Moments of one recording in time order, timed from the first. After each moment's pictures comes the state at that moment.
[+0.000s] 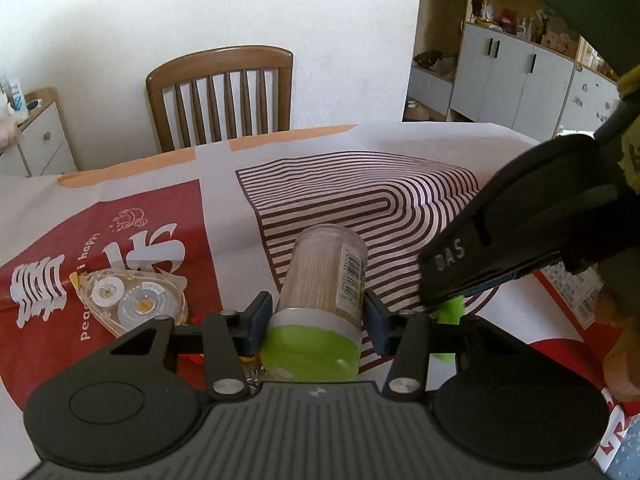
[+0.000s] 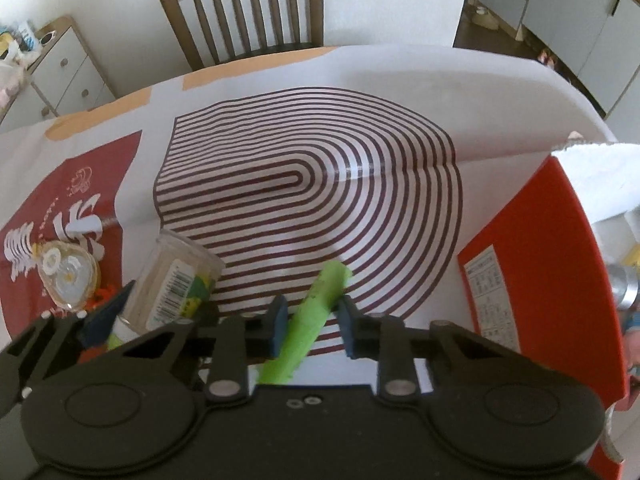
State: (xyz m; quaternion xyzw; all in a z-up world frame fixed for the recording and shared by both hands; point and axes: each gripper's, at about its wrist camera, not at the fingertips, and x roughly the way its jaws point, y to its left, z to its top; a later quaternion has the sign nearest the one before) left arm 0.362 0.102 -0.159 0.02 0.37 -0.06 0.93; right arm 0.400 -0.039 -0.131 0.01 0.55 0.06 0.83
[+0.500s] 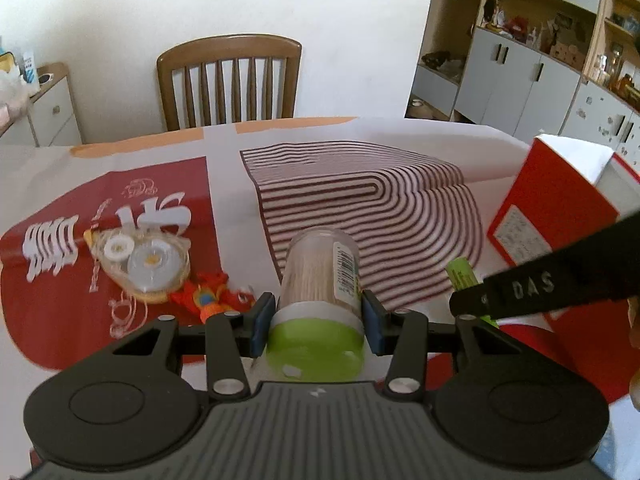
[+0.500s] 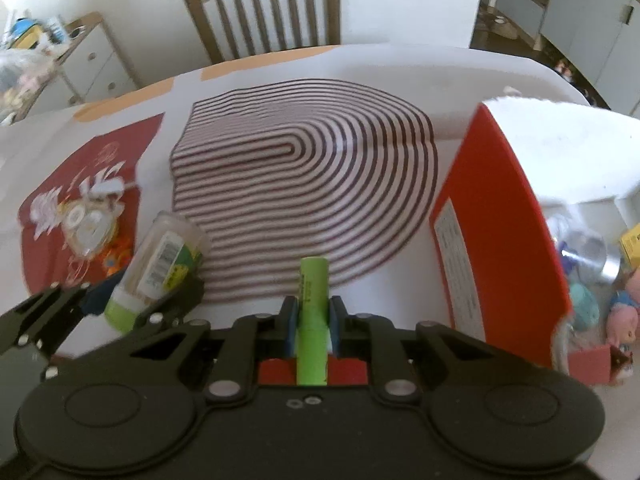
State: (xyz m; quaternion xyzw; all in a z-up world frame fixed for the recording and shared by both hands) left arm 0.329 0.101 -0.146 -0.02 0.39 -0.05 0.92; right arm 0.354 -0.067 -0.117 0.01 0.54 0.11 0.83
